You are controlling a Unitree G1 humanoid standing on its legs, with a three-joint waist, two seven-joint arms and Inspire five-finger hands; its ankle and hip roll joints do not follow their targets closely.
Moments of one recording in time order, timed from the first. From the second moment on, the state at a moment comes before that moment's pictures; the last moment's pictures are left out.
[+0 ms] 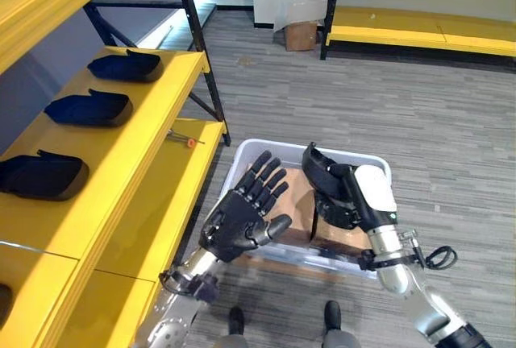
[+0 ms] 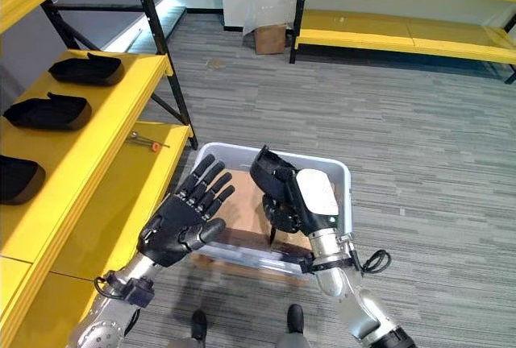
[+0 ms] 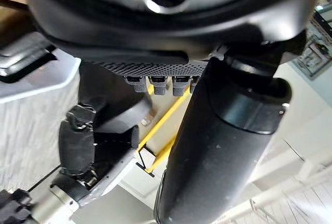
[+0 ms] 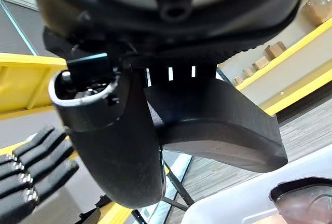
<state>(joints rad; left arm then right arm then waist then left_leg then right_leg) 0.18 0.48 -0.33 -0.20 -1.04 -0.20 -0.42 -0.03 -0.57 0.39 -0.12 -0.51 -0.07 -0.47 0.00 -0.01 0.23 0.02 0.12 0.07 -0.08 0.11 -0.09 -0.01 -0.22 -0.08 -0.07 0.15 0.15</state>
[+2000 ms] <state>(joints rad) 0.26 0.54 -0.26 -0.29 -0.94 -0.19 -0.33 0.02 -0.64 0.28 -0.37 -0.55 -0.23 -0.54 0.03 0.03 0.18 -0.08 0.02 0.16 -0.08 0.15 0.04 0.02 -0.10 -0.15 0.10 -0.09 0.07</state>
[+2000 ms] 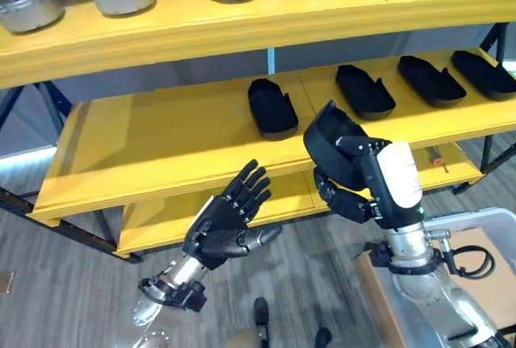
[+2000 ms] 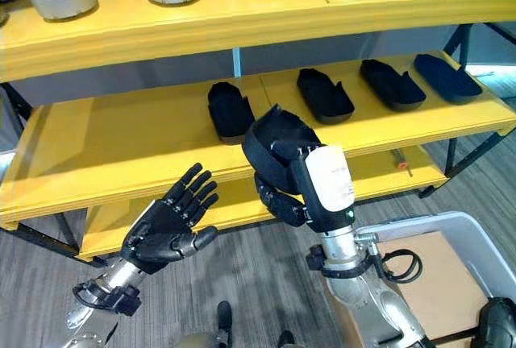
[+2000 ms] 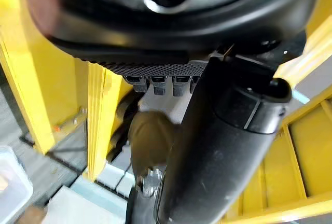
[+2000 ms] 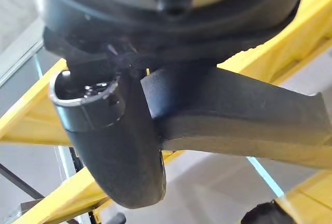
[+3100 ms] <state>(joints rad) 0.16 0.54 -0.28 -0.25 -0.97 -0.28 -0.25 0.03 -0.69 0.27 -0.46 -0.63 -0.30 -0.58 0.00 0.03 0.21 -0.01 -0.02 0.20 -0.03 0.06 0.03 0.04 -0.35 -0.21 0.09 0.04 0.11</state>
